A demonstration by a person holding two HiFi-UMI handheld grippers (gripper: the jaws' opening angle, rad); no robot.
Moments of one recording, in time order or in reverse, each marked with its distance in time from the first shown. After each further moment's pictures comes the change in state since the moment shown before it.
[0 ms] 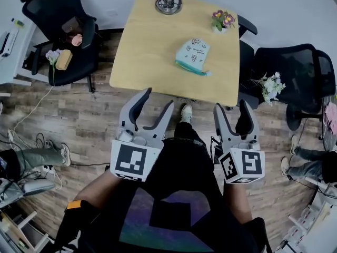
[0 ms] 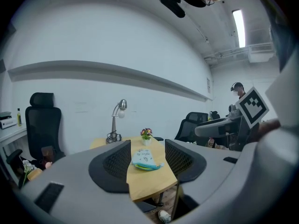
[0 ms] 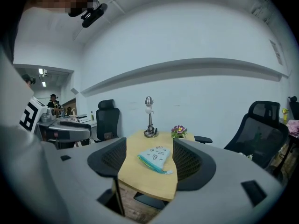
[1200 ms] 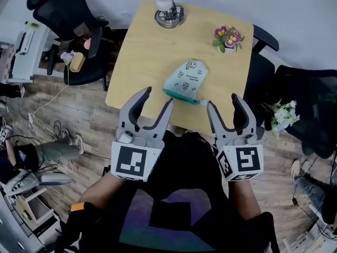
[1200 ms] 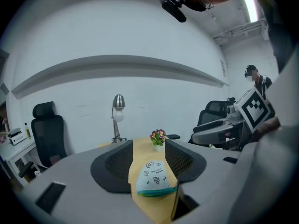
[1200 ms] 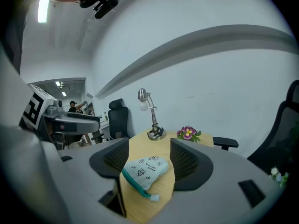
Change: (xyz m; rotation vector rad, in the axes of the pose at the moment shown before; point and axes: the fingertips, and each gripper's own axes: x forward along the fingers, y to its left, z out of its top) left arm 0.163 0.005 0.048 0.057 0.109 0.187; right arm 0.152 -0.099 0.016 0.019 0.059 0.286
